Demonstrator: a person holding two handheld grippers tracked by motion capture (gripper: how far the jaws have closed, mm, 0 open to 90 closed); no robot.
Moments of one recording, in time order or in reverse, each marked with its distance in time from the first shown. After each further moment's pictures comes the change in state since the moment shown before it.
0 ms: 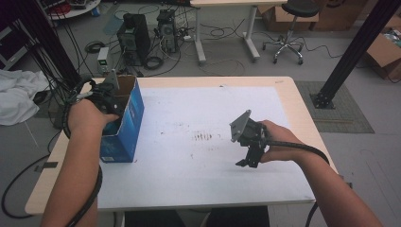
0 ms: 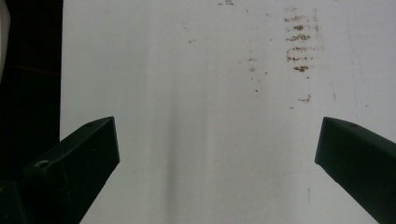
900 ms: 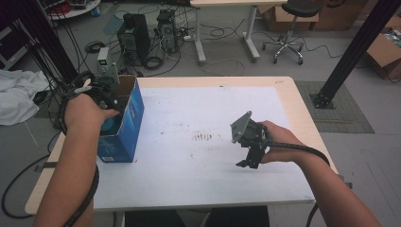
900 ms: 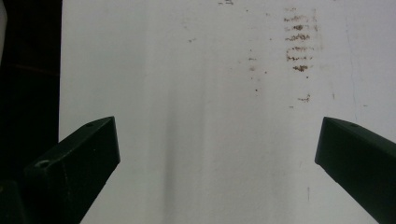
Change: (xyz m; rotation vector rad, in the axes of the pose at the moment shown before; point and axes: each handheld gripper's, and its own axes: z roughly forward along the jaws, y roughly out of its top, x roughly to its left) left arm -0.009 -0.006 -0.028 -0.025 0.041 0.030; right arm 0.003 -0.002 0.000 -0.004 -0.010 -0.004
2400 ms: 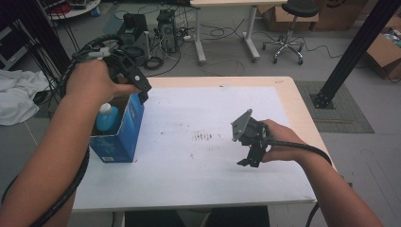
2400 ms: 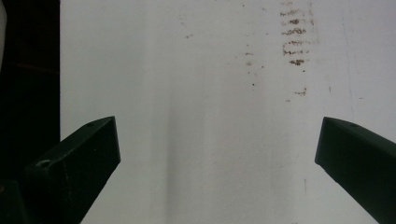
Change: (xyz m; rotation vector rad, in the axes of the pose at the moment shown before) left arm -0.084 -0.005 -0.105 -0.083 0.005 0.425; right arm -0.002 0.001 -0.005 0.019 -0.003 0.016
